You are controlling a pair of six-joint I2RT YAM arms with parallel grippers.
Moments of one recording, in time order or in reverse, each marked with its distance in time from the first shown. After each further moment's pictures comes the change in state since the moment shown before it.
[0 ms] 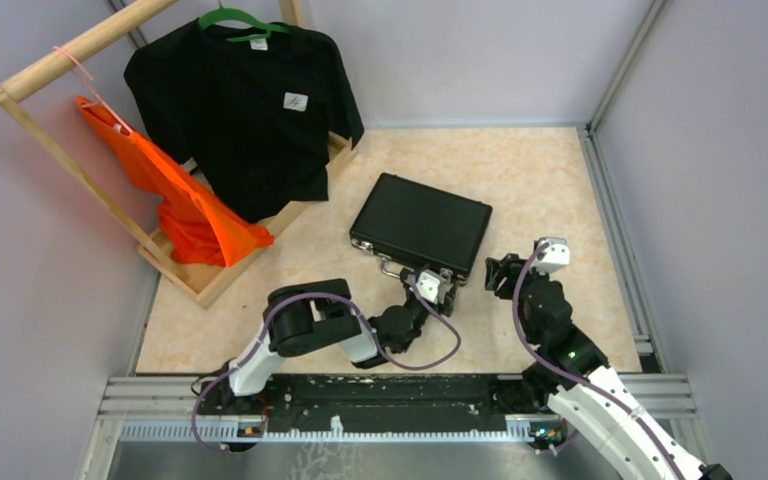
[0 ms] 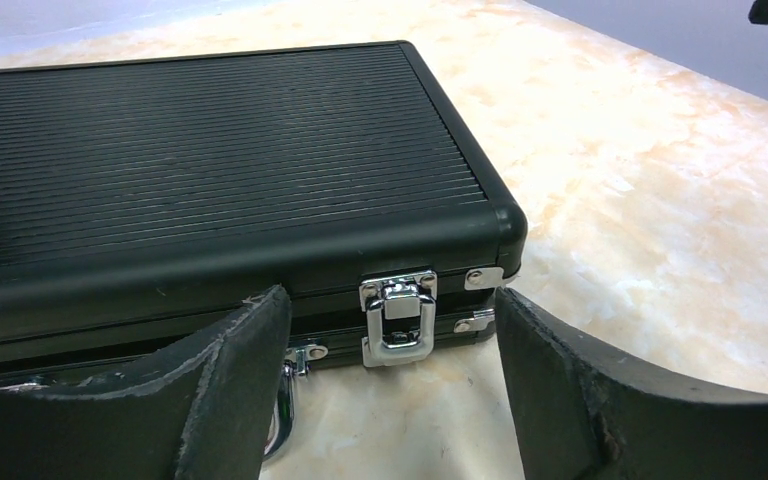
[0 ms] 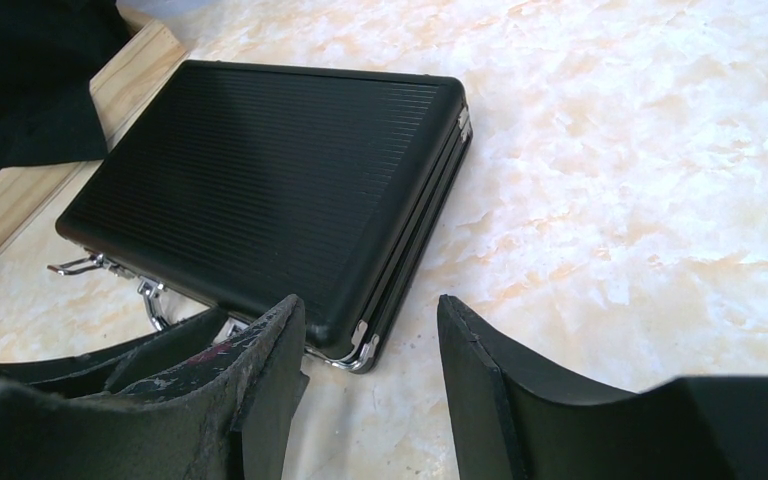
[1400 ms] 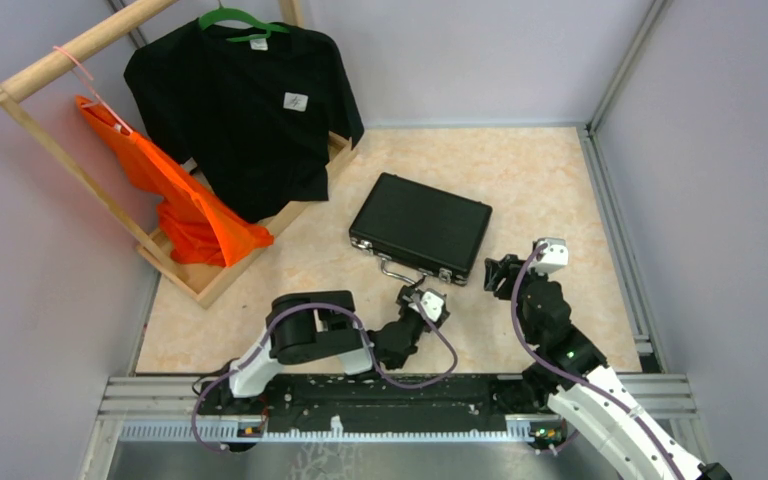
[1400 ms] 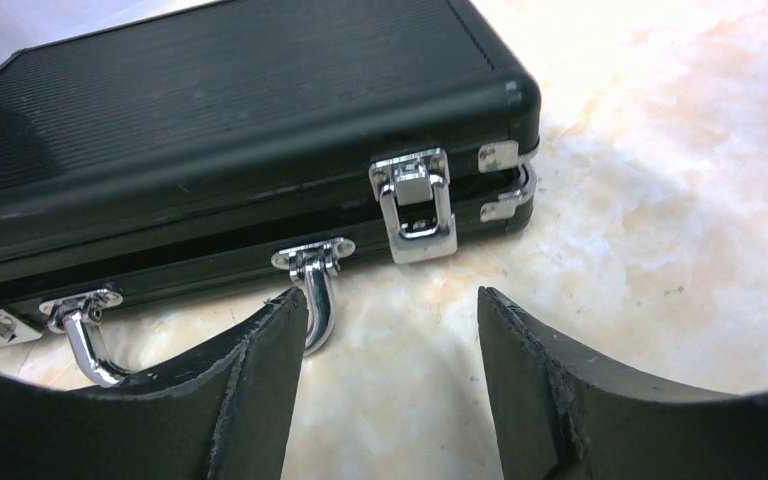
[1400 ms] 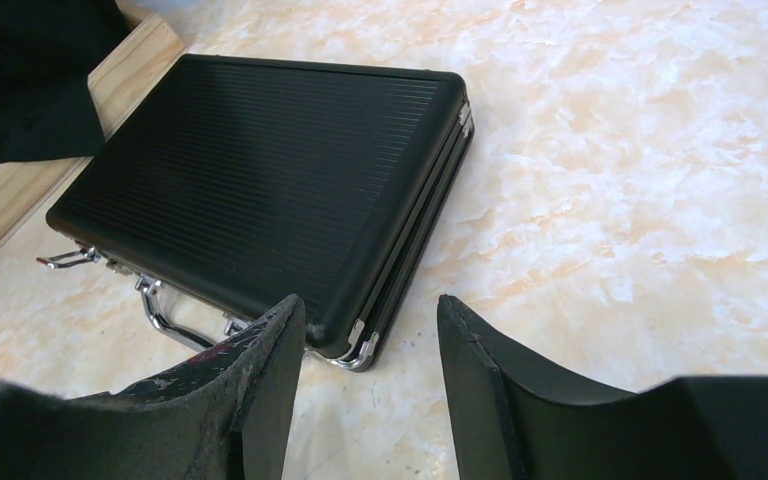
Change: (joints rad) left arm -0.086 0.009 -0.073 -0.005 -0.120 0.131; right arm 0.000 0.002 -0.014 0.014 -0.005 0.000
